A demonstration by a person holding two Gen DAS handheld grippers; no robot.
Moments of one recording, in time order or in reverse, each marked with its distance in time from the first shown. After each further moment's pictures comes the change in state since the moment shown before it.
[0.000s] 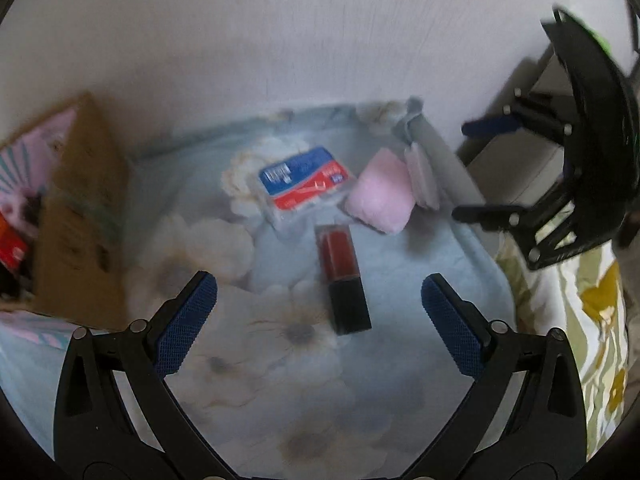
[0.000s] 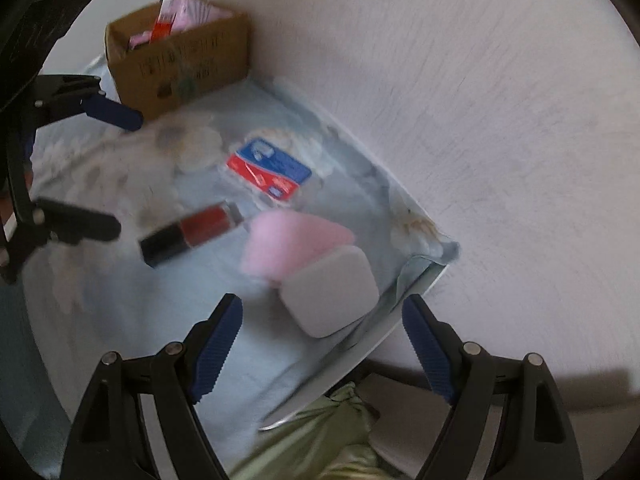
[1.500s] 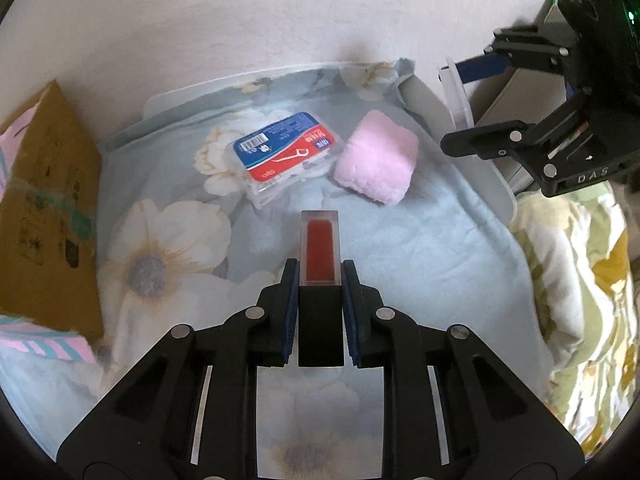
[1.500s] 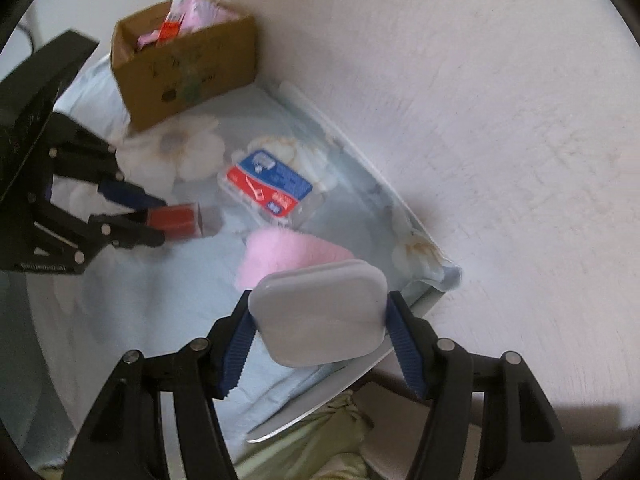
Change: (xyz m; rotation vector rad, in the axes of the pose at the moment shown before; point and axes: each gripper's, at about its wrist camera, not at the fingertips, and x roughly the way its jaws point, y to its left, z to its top) left arm -0.011 0.002 -0.028 0.067 0.039 -0.028; right arm -0.022 0.001 0.016 -0.005 -0.020 0.032
